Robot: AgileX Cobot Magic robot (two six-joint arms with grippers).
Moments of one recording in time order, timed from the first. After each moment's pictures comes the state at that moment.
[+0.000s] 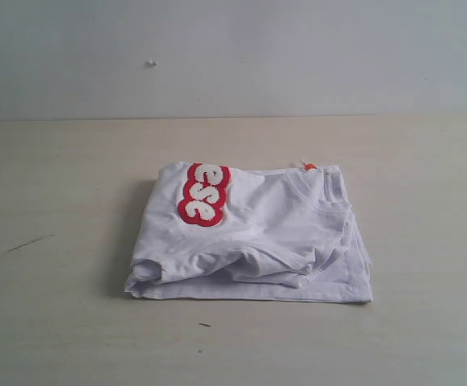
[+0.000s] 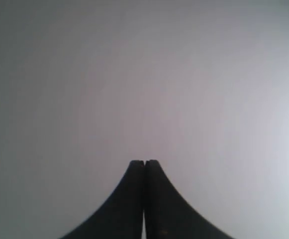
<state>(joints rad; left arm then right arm) 0.00 0.01 0.00 0.02 0.37 0.05 -0.10 0.00 -0.40 -0.14 -0.21 -0.39</state>
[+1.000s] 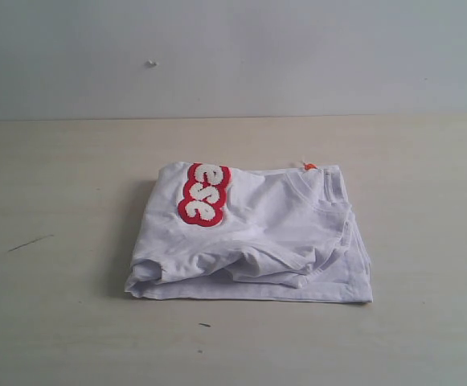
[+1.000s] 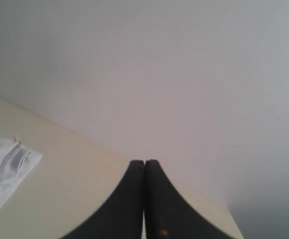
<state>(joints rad) 0.00 0.01 0.00 0.02 0.37 0.05 -0.10 0.01 0.00 -0.11 0.05 -0.39</state>
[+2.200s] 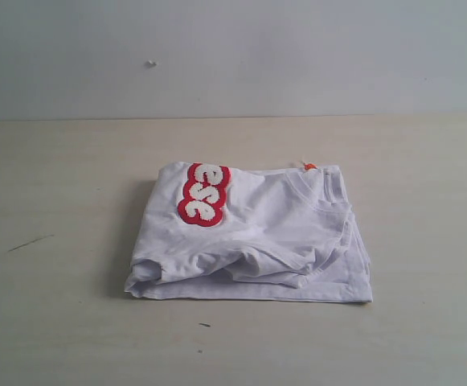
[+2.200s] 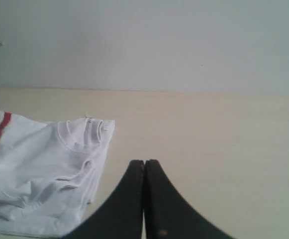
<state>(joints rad) 0.00 0.01 0.00 0.02 0.37 0.05 -0.10 0.01 0.00 0.16 0.27 -0.11</state>
